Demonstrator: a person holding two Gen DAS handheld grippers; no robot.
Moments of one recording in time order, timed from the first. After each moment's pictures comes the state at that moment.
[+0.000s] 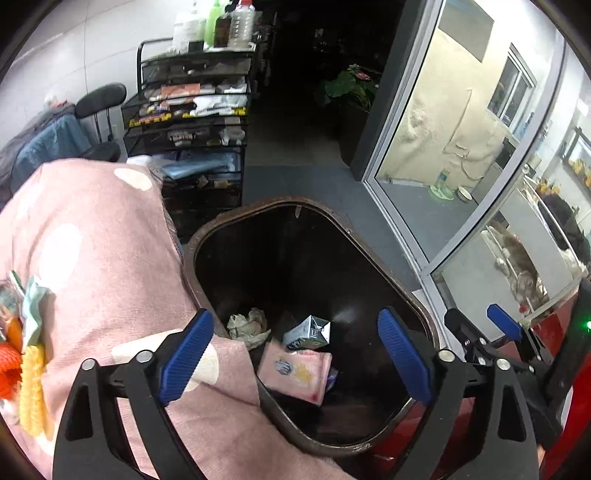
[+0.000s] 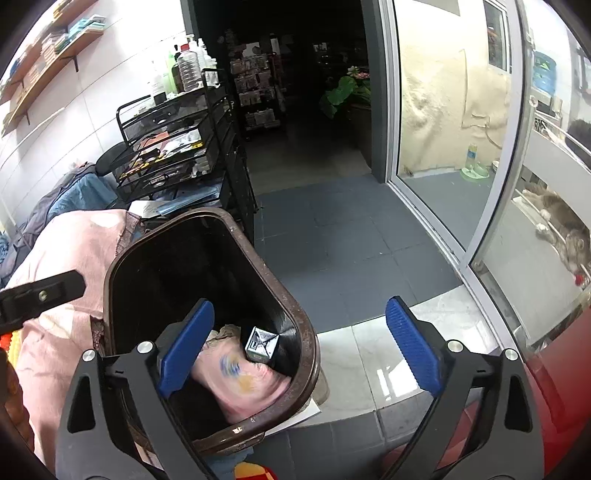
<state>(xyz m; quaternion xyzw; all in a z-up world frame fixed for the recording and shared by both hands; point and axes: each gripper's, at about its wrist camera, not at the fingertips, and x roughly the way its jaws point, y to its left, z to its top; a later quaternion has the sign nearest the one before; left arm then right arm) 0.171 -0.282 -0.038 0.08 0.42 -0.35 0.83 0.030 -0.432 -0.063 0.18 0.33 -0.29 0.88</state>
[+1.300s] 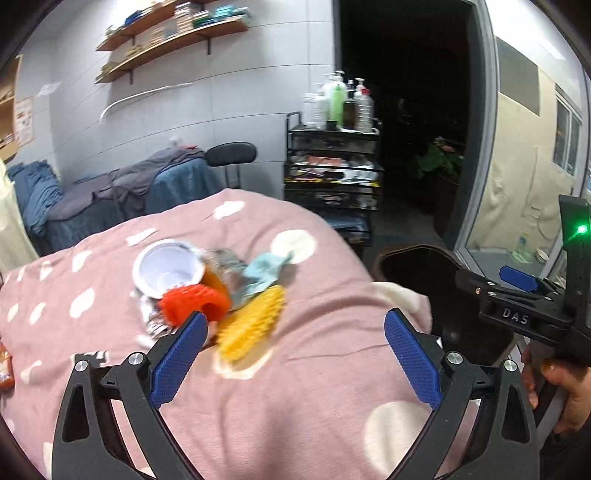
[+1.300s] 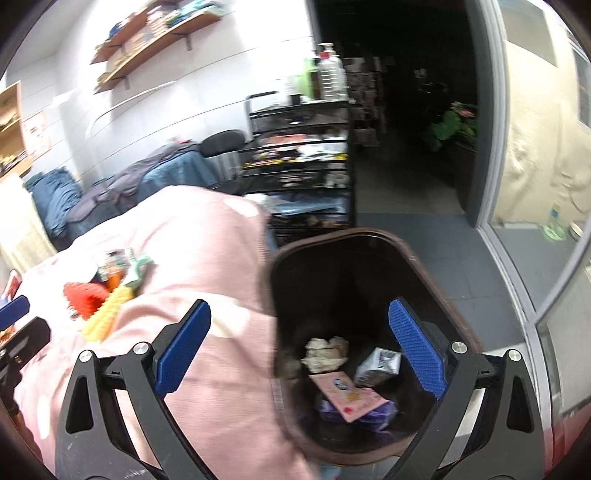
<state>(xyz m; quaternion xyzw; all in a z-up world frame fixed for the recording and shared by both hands) 0.107 -0.093 0.000 0.06 0.29 -0.16 0.94 0.091 -0.282 -0.016 0.11 0.30 -0.09 0.94</state>
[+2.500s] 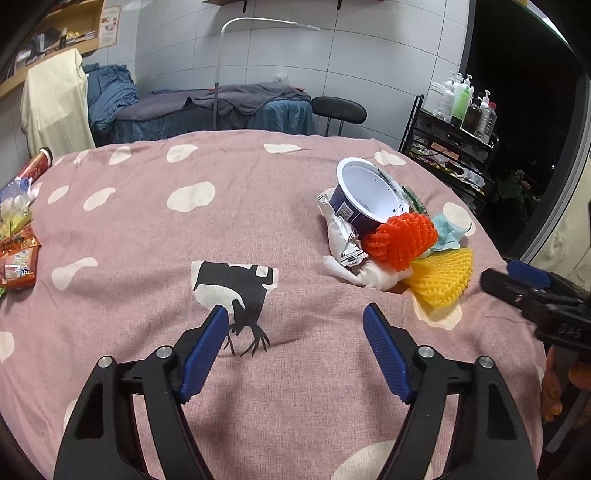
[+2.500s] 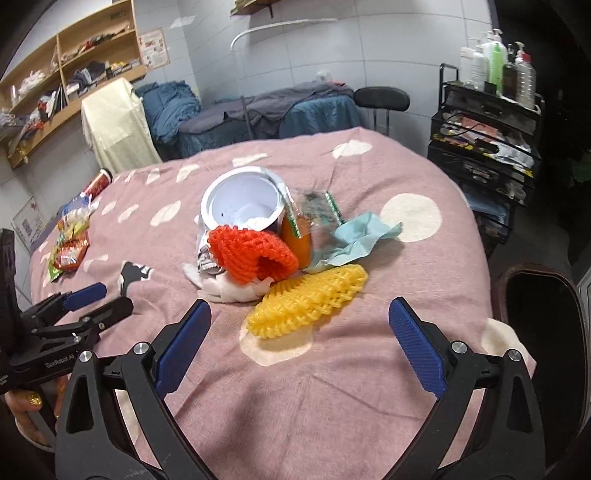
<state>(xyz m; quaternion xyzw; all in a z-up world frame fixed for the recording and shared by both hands) 0.137 0.078 -0.049 -0.06 0.38 -0.04 0.92 0.183 -0.106 -0.032 0.01 0.40 0.14 0.91</state>
